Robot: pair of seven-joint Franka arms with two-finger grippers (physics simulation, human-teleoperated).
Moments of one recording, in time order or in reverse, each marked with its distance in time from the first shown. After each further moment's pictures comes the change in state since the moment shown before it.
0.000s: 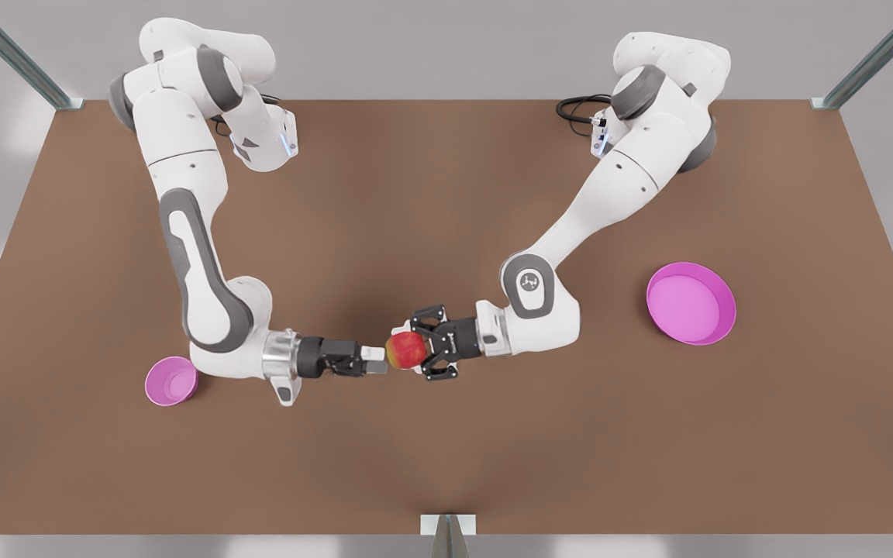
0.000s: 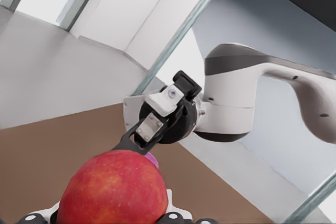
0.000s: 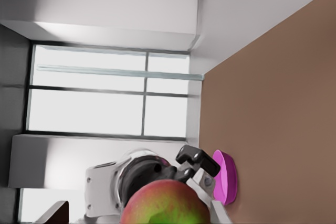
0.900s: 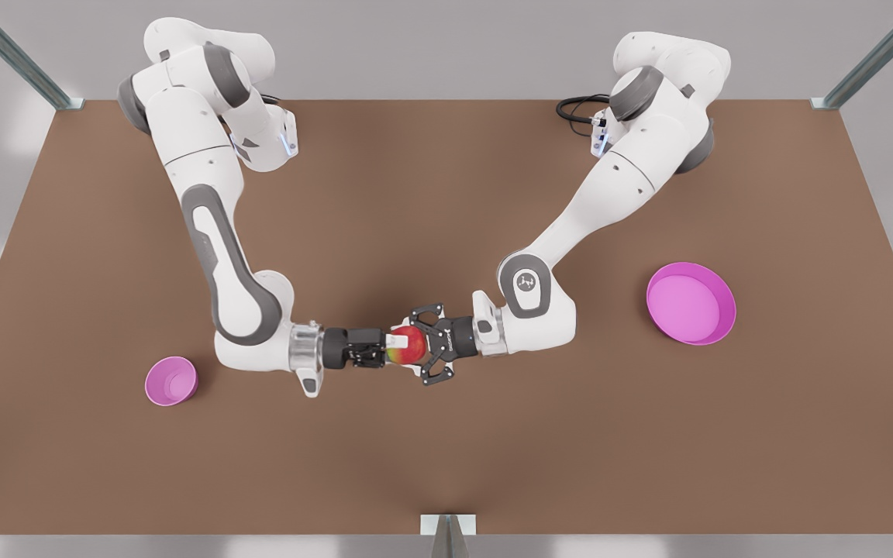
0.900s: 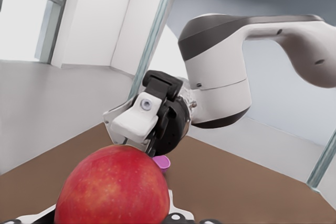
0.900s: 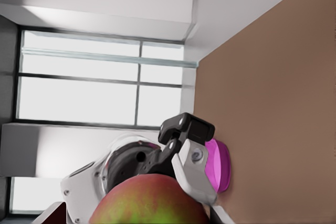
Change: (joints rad) left arm -0.008 0.008 0.001 0.001 -0.005 -0.001 0.304; right arm 0.042 0.000 0.021 -0.014 -0.029 0.042 0.006
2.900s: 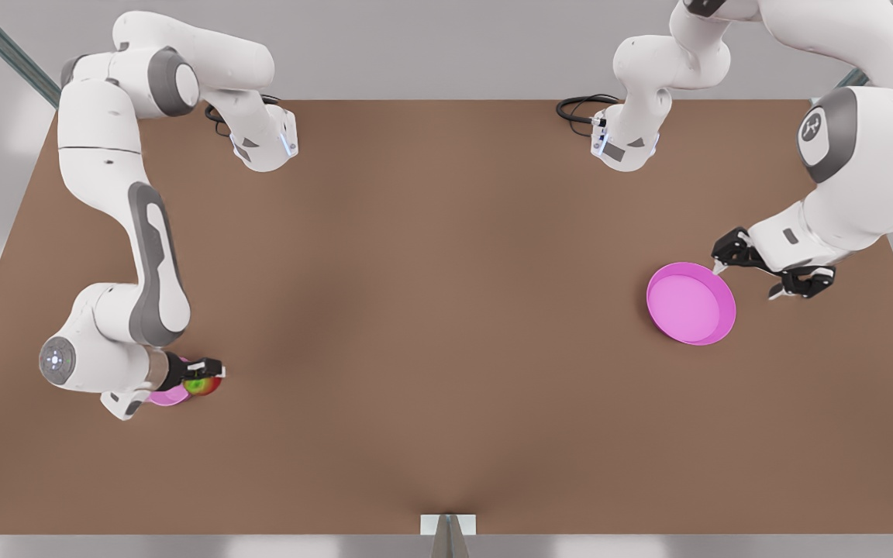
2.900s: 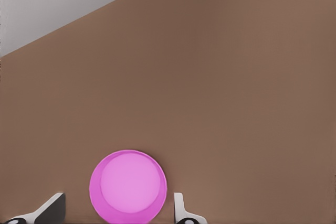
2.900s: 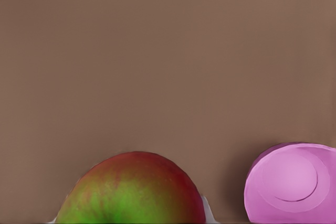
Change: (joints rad) left arm 0.178 -0.778 0.598 -0.177 1.304 -0.979 -1.299; right arm -0.334 -0.037 -0.077 0.039 -1.432 -0.025 0.341
